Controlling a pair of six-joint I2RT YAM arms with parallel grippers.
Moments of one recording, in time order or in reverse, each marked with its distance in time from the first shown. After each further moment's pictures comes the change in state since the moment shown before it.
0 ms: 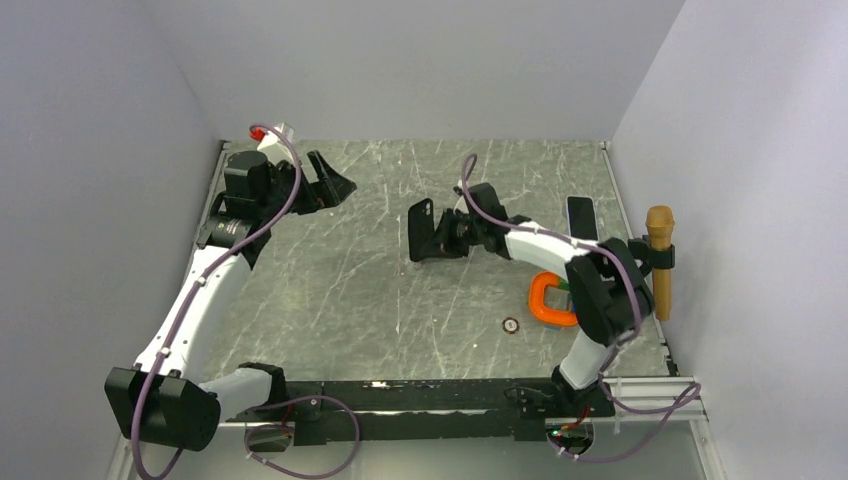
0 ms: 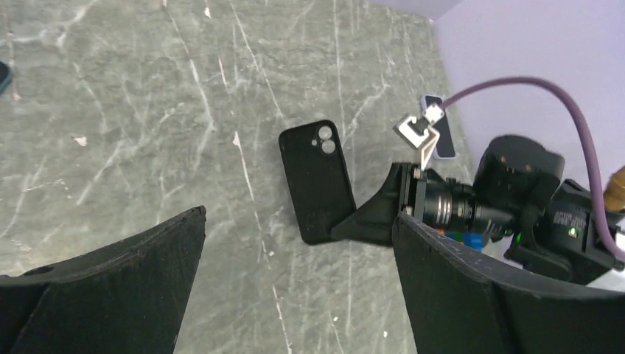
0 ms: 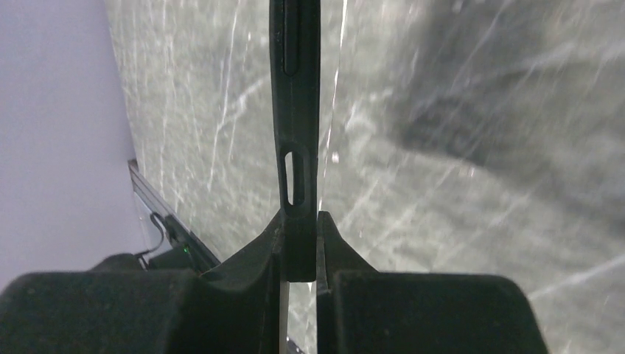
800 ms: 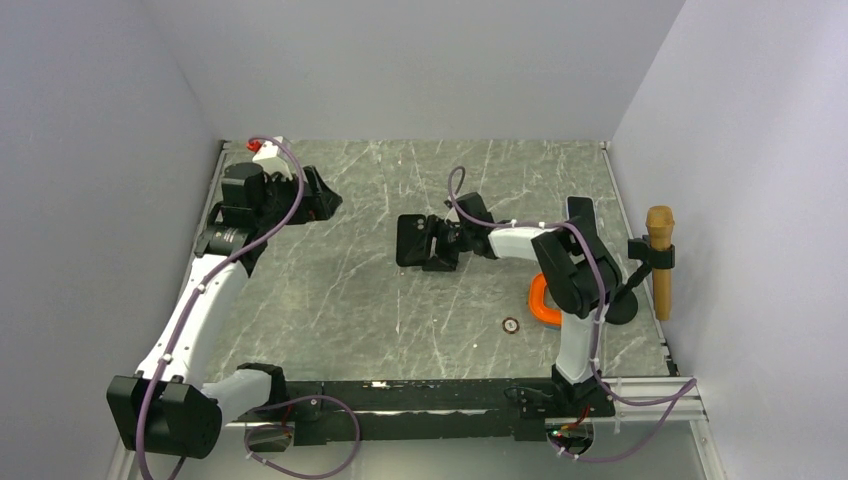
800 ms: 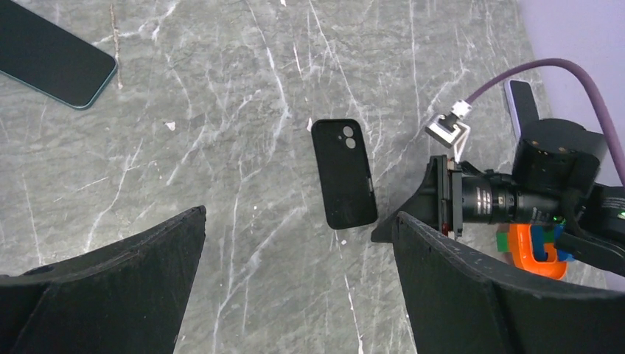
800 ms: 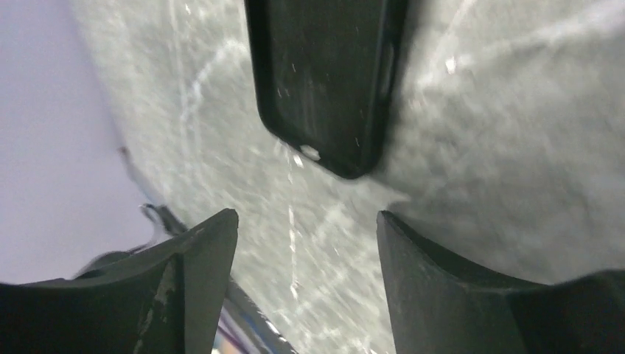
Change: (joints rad) left arm 0.047 -0.039 -0.074 -0.029 -0.085 0.195; right arm -0.016 0.250 0.048 0.120 -0.133 0.079
